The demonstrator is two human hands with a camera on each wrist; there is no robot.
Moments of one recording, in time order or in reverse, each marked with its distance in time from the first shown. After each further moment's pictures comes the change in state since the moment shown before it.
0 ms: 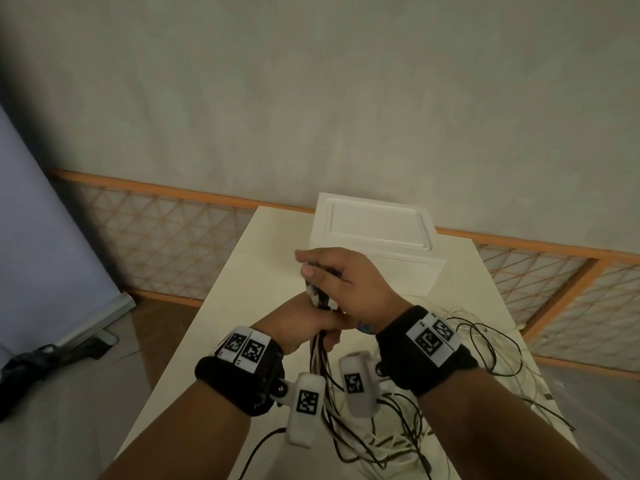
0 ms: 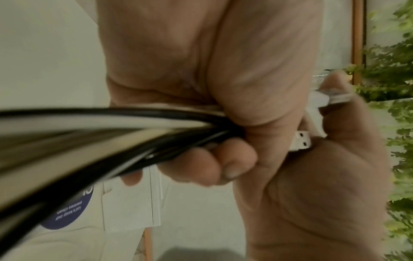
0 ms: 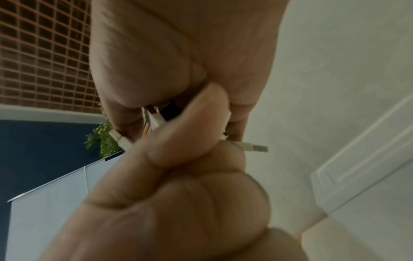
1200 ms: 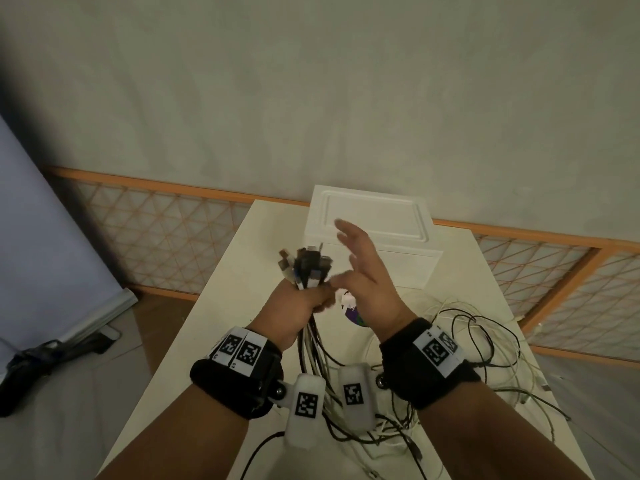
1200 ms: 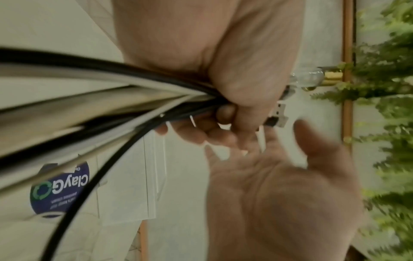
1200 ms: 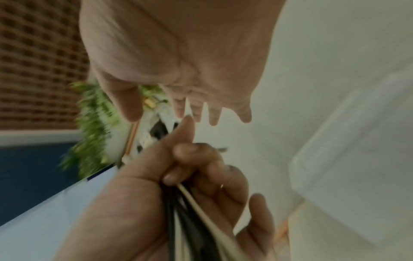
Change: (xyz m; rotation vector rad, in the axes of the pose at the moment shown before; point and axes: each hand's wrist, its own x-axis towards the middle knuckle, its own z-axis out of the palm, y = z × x) left_hand 0.002 0.002 0.015 -0.192 0.318 0.165; right_hand -0.025 0.017 -0.008 0.327 0.177 0.077
